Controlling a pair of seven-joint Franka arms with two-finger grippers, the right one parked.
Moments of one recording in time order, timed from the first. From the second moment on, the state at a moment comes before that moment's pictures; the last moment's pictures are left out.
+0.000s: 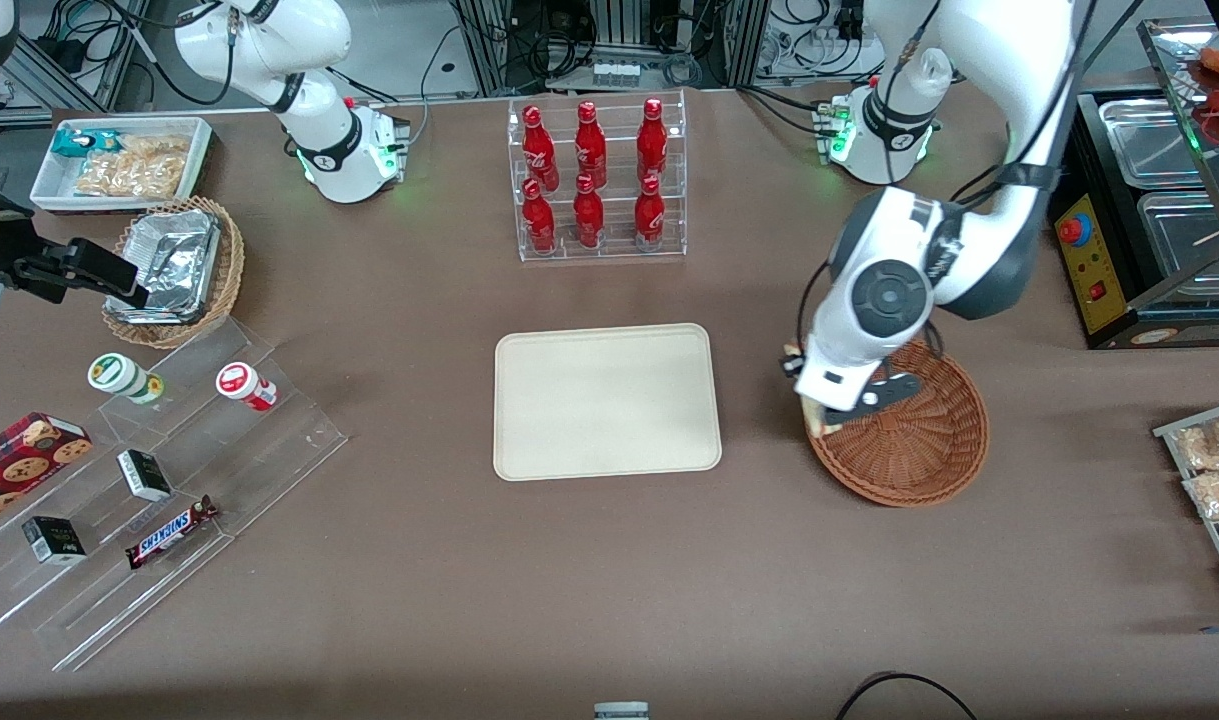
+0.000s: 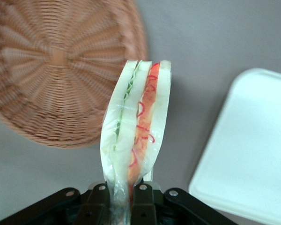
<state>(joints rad) -0.39 0.30 -0.08 -1.85 -0.01 1.94 -0.74</state>
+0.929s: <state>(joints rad) -0.66 0.64 -0.10 -1.54 -0.05 2.09 -0.86</state>
